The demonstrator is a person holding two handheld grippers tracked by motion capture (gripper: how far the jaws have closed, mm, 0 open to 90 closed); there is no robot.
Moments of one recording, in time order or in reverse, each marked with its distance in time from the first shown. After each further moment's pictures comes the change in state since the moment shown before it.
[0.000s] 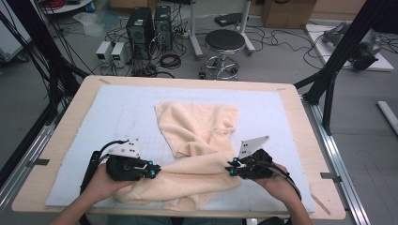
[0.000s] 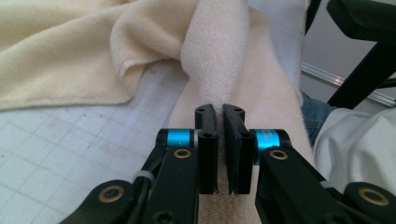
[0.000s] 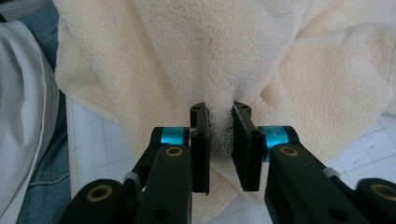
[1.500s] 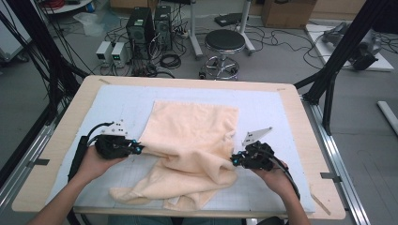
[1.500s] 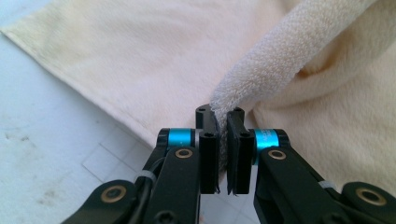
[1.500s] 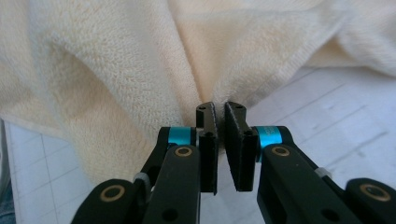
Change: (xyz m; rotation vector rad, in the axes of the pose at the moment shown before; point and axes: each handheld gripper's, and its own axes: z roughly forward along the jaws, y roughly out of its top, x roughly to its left) left arm 0.067 -0.022 -0.018 0.094 0.217 -0.046; right arm -0.034 -0.017 0.015 0.027 -0.046 0.203
